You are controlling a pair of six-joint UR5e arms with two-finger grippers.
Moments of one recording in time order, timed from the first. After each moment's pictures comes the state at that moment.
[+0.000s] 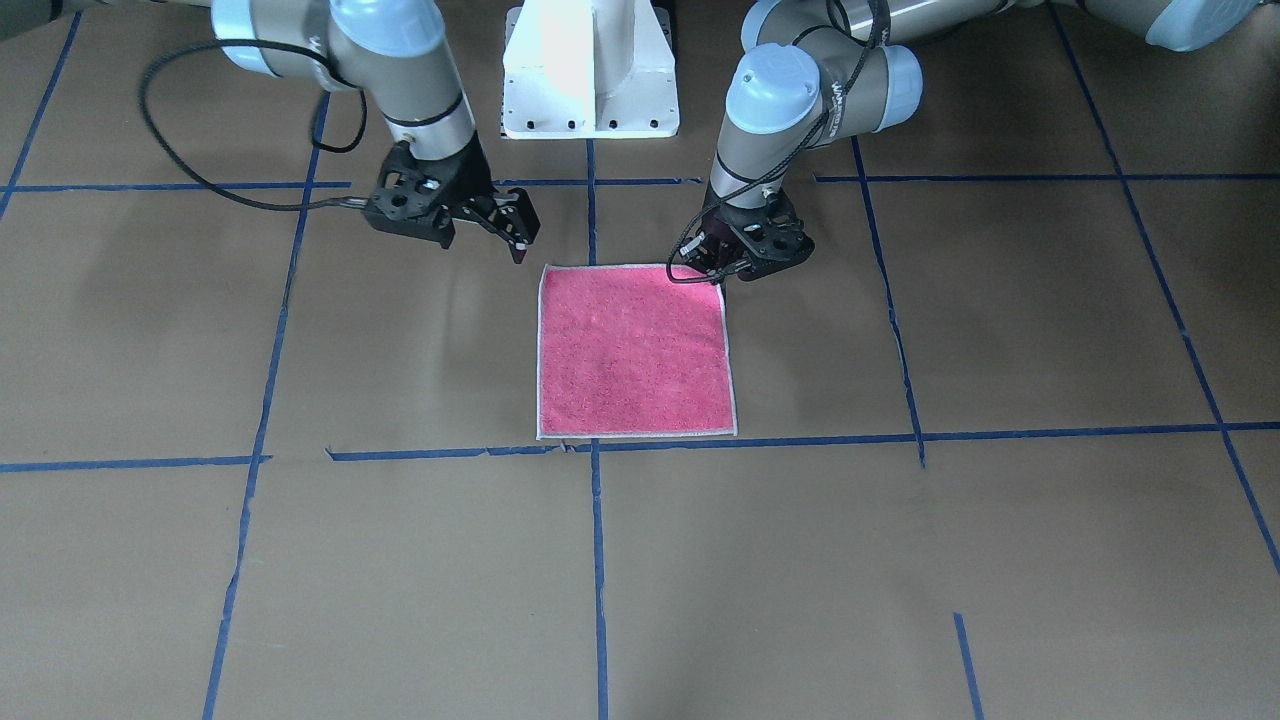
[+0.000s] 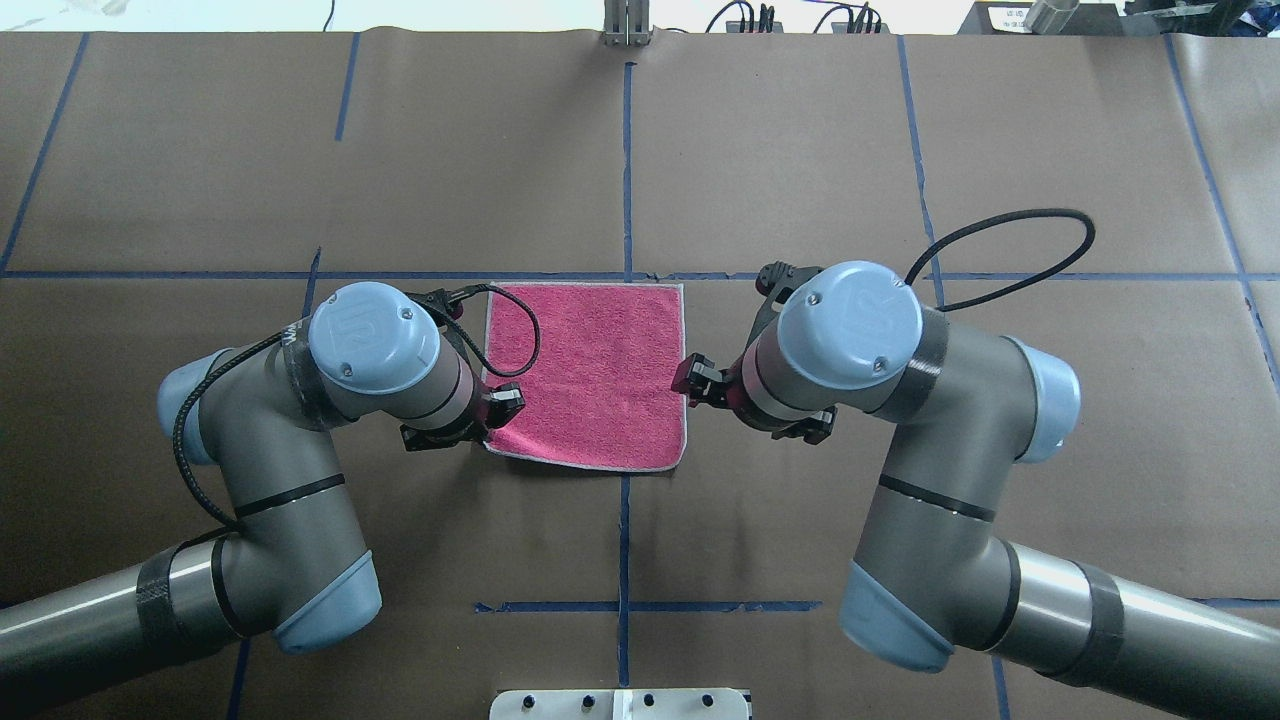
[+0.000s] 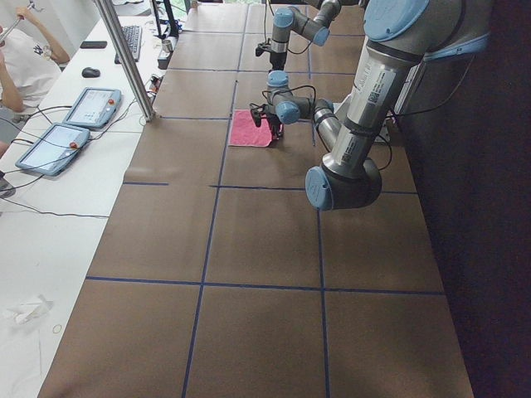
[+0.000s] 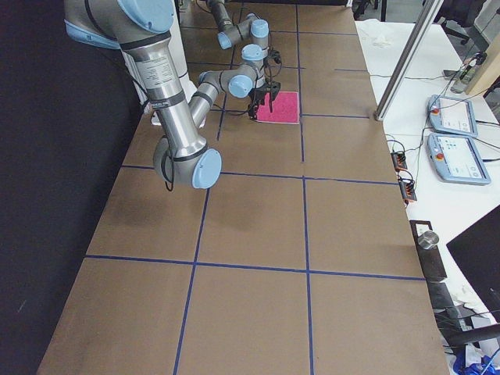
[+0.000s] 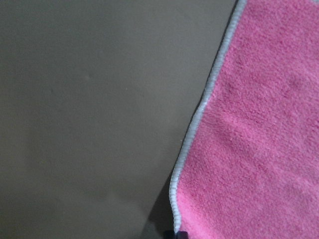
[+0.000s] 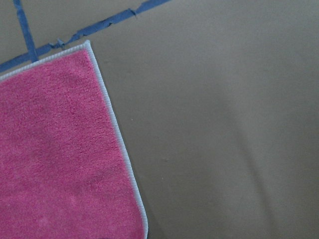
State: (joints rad) left arm -0.48 -2.08 -1.74 -1.70 -1.87 -1.62; right arm 0.46 -1.05 1.83 -1.50 1.82 1.64
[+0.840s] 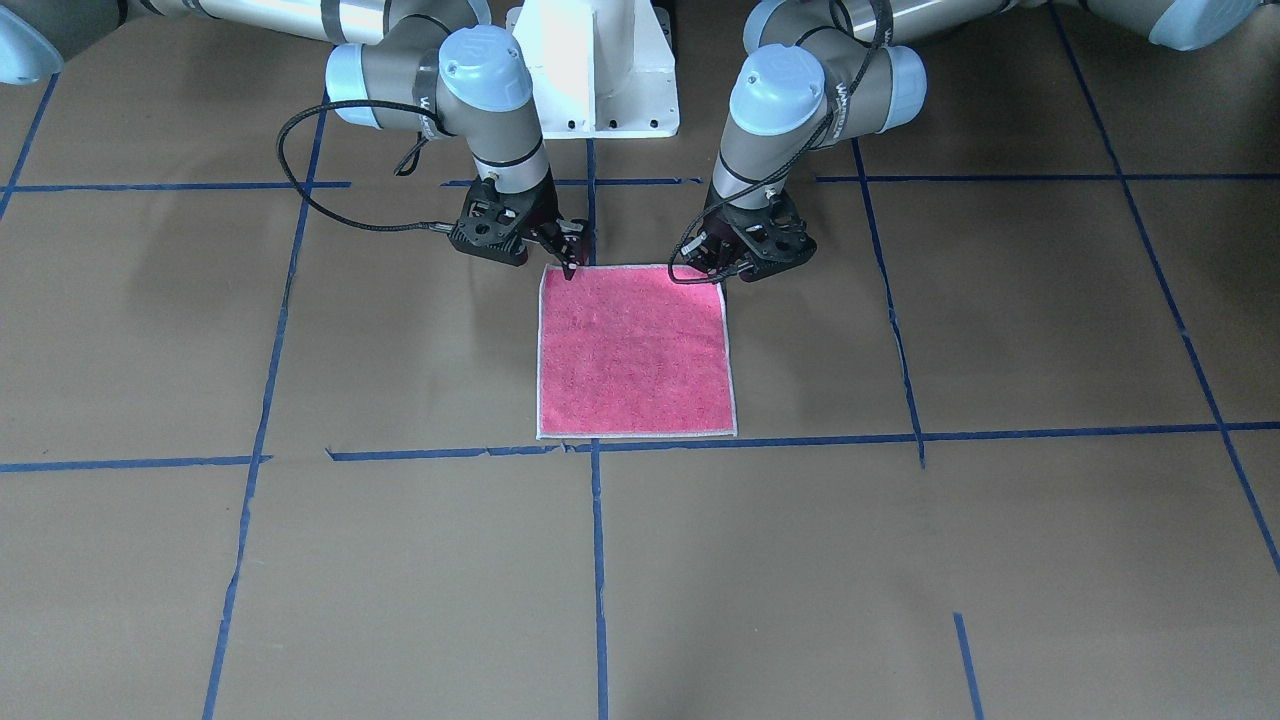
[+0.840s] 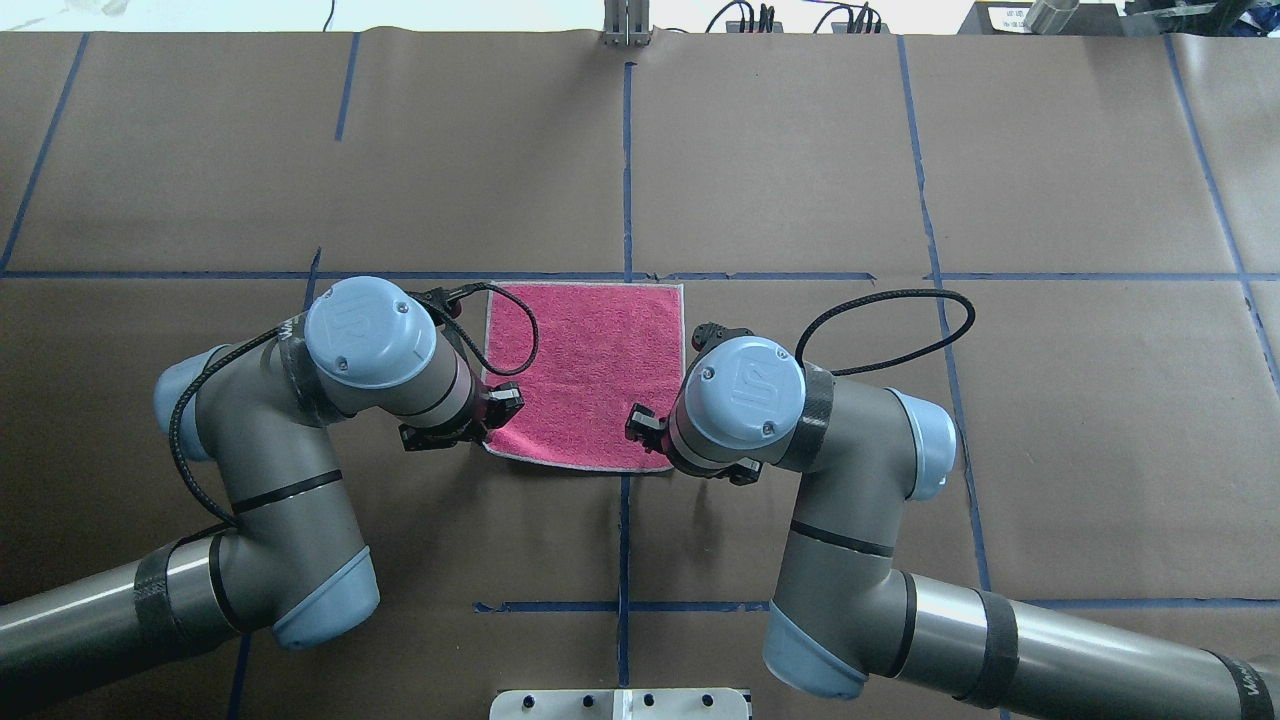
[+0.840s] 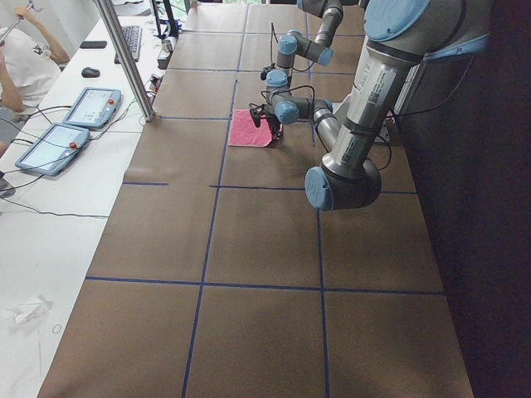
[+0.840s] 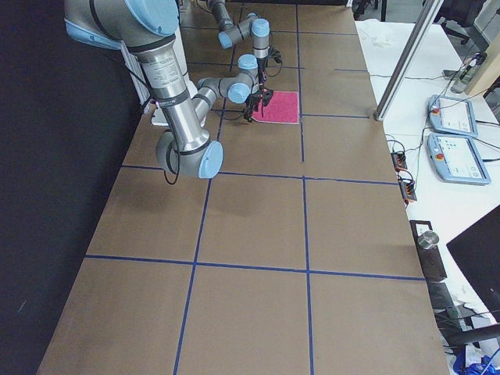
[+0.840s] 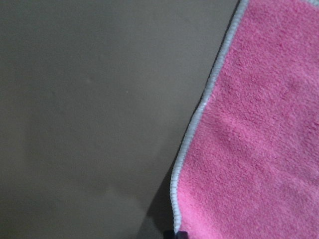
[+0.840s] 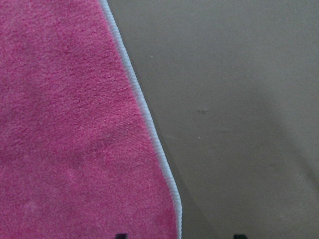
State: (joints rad) left arm -0.49 -2.08 -1.74 -1.70 -1.89 -1.62; right arm 0.38 -0.97 1.68 -1.43 1.78 1.71
